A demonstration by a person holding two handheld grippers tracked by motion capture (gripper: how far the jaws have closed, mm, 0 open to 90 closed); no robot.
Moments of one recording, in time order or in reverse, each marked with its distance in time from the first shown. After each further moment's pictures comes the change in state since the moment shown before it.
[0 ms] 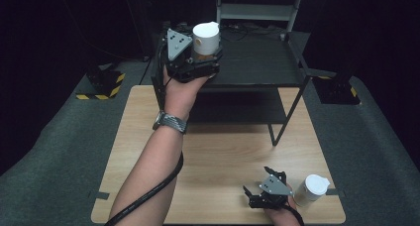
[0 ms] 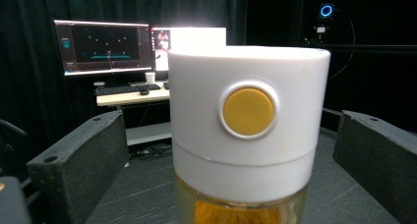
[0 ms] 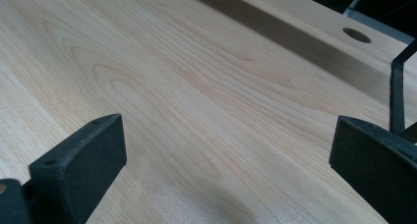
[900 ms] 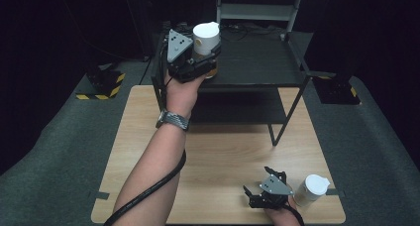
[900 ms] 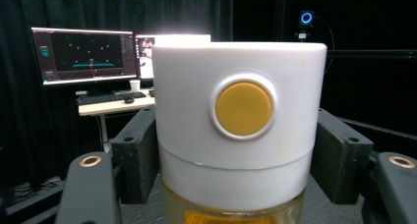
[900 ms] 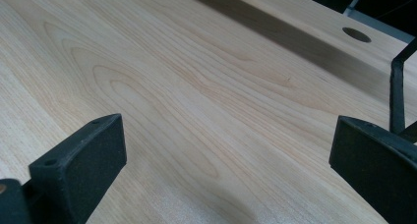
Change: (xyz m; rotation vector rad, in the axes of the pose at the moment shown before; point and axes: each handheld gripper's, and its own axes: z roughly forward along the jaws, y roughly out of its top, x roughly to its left) left arm 0.013 -0.010 0.009 -0.033 -0.064 -0.001; right arm 0.000 0.000 0.000 -0.001 0.000 0.007
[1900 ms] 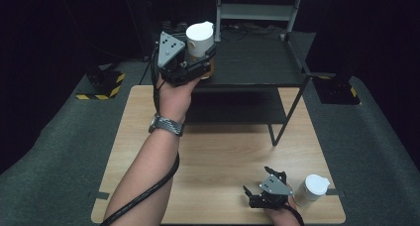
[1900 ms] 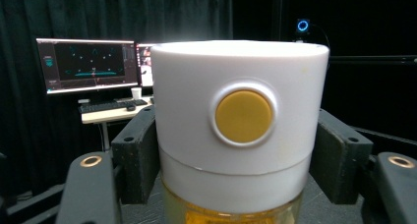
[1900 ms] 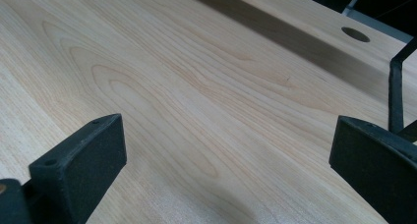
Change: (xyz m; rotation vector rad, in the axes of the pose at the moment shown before) left arm 0.001 0.003 -0.020 -0.022 -0.003 0.024; right arm 0.001 0.000 0.000 0.003 -0.004 -0.002
